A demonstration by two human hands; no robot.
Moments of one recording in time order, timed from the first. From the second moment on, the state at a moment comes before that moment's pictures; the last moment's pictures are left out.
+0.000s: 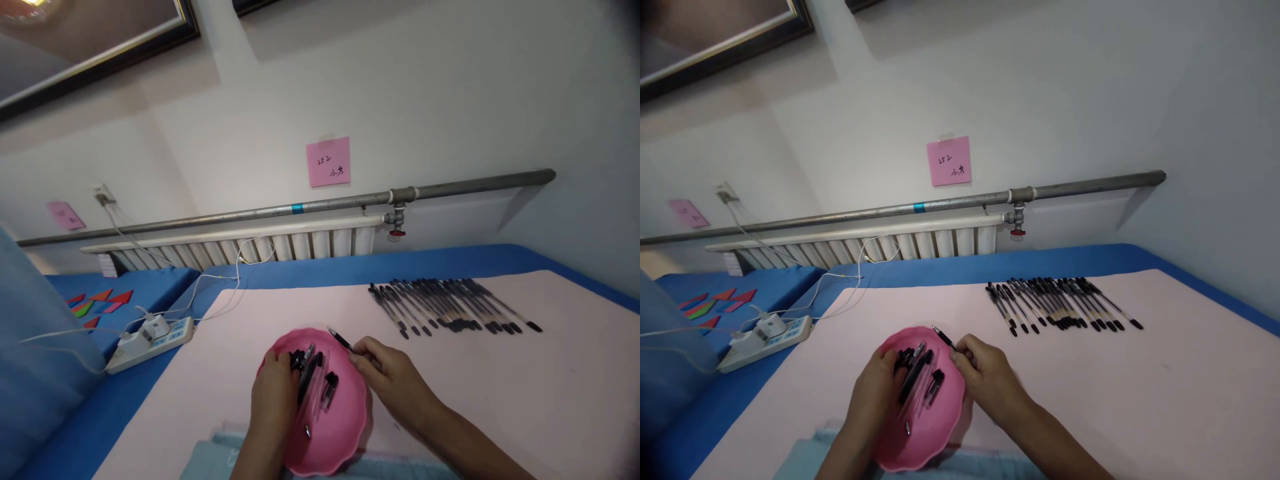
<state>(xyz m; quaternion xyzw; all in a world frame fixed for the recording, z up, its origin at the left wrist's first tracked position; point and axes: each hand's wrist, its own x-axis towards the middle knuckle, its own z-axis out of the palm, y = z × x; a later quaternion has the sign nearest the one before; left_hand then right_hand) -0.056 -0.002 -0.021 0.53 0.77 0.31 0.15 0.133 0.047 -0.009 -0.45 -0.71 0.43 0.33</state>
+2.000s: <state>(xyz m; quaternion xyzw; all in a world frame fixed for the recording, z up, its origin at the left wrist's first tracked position) -0.098 -0.012 0.012 0.17 0.60 0.71 0.35 0.173 0.090 -0.050 -0.55 -0.82 0.08 0.14</state>
